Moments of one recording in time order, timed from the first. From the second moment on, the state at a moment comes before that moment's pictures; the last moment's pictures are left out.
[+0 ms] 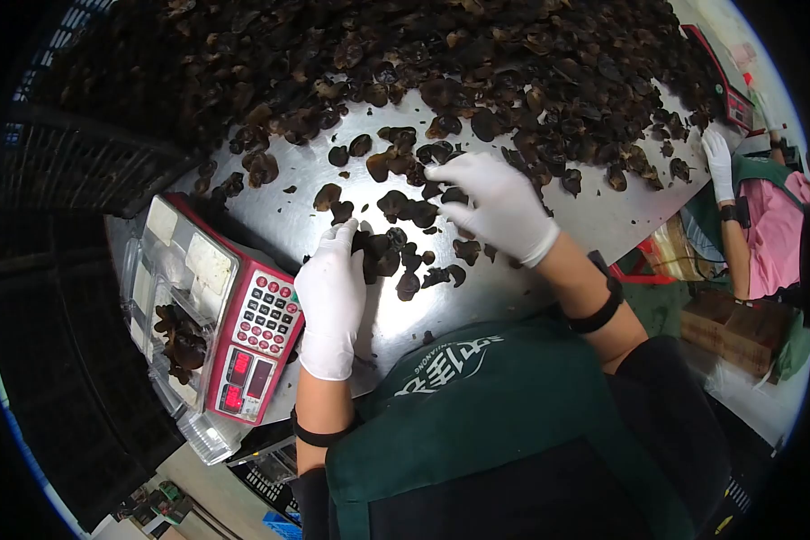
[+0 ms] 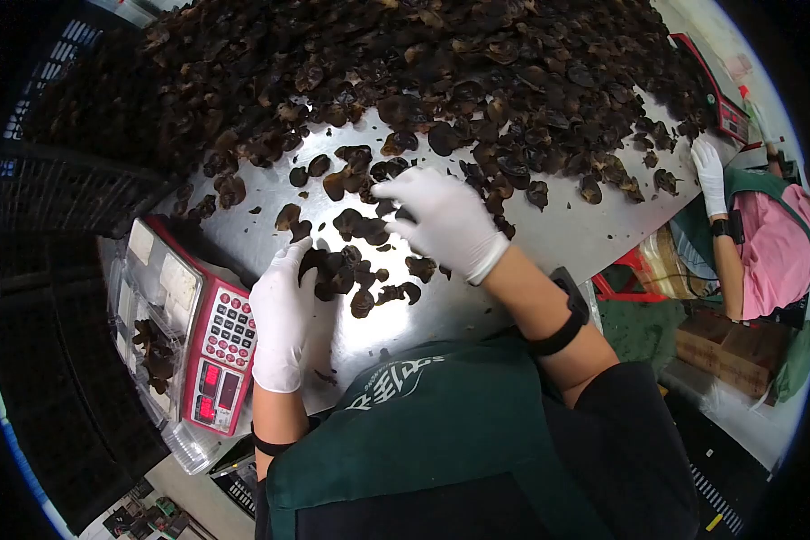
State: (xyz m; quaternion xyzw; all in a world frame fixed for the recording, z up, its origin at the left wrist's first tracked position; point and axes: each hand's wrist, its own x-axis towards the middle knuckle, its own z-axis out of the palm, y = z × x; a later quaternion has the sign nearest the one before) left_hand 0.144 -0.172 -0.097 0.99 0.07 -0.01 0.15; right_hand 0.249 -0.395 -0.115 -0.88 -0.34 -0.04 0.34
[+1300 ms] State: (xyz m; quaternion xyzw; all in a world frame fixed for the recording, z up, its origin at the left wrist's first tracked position) left_hand 0.211 -0.151 -0.115 0.92 0.08 0.14 0.36; right_hand 0.330 -0.421 -0.120 -0.82 -0.14 0.09 0.54
